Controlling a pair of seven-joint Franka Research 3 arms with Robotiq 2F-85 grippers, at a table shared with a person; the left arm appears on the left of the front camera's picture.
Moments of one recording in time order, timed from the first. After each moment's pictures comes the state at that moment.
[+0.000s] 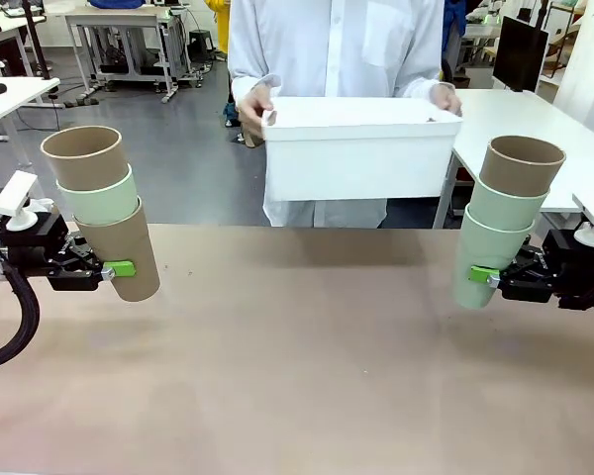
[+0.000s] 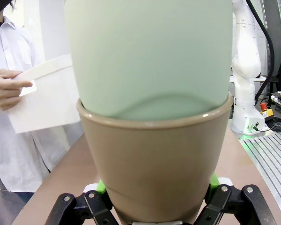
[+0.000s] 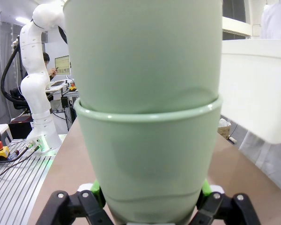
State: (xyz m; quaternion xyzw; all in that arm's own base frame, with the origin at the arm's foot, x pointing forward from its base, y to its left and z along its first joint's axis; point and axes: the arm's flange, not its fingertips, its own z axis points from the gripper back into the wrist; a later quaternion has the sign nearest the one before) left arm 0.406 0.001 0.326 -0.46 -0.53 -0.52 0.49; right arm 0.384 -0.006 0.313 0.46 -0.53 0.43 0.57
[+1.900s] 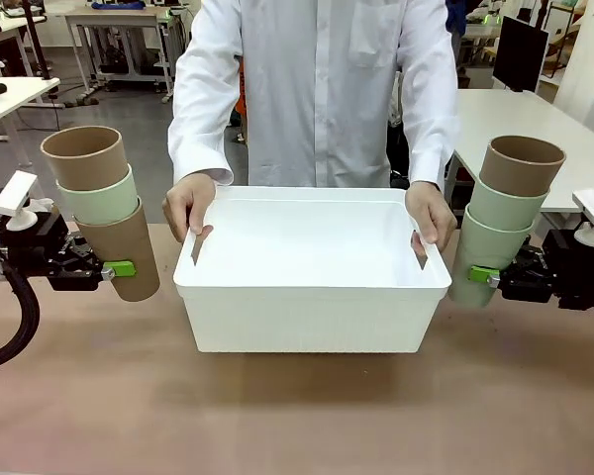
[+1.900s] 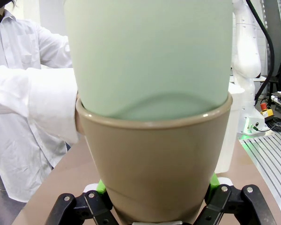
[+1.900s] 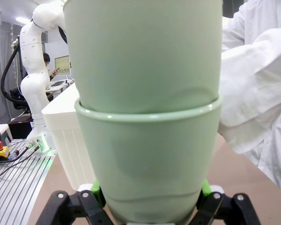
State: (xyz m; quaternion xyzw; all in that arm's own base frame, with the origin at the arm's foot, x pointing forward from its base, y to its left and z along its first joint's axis) left arm 0.406 0.000 0.326 -0.46 -0.53 -0.52 0.49; right arm 0.384 -0.006 0.313 0.46 -0.53 0.43 0.57
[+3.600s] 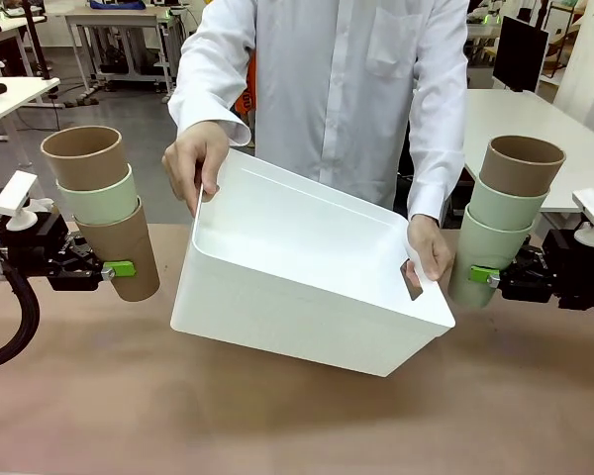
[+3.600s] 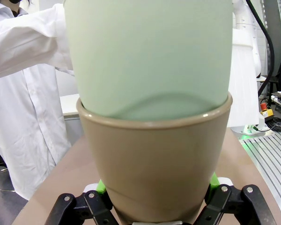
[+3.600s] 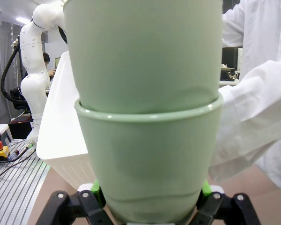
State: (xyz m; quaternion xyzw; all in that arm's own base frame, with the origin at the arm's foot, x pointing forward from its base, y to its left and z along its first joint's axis) left arm 0.406 0.000 0.326 -0.46 -0.53 -0.52 0.49; right arm 0.384 -0.006 0.313 0.46 -0.53 0.43 0.57
